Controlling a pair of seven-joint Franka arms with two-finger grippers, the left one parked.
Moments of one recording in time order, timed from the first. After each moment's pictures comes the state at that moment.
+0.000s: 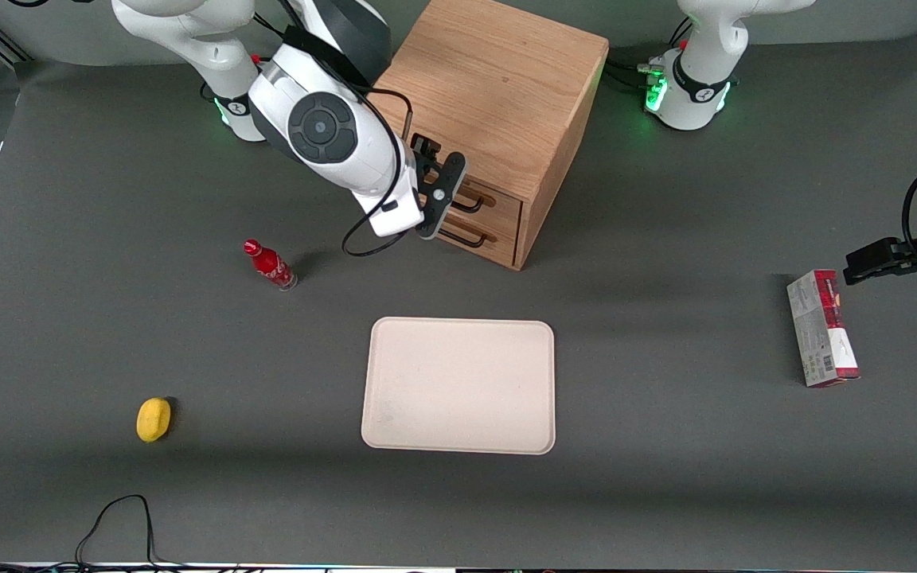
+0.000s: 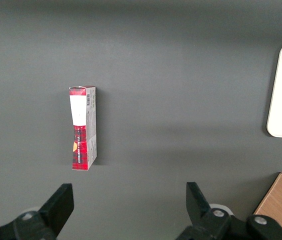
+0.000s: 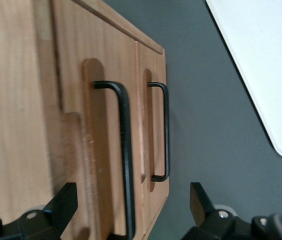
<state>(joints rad) 0.09 0.40 0.72 -1.59 0.08 1.77 -0.29</state>
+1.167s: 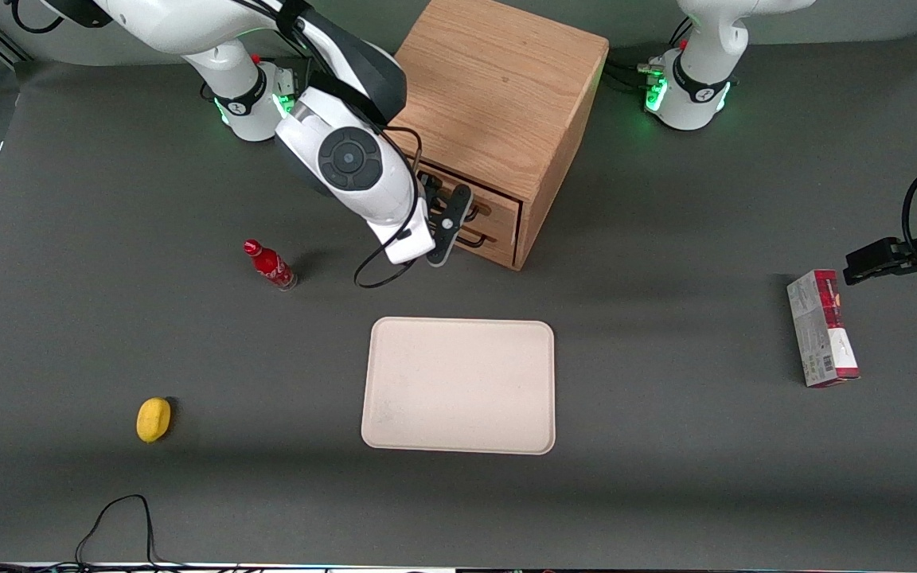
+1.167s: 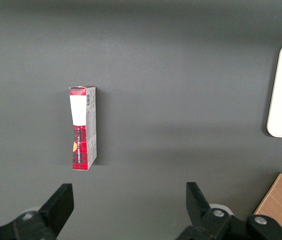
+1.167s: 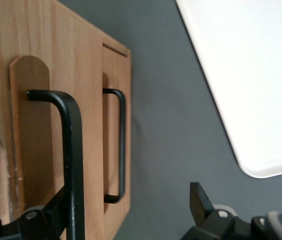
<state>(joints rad) 0.08 0.48 0.72 -1.61 -0.08 1.89 -0.33</state>
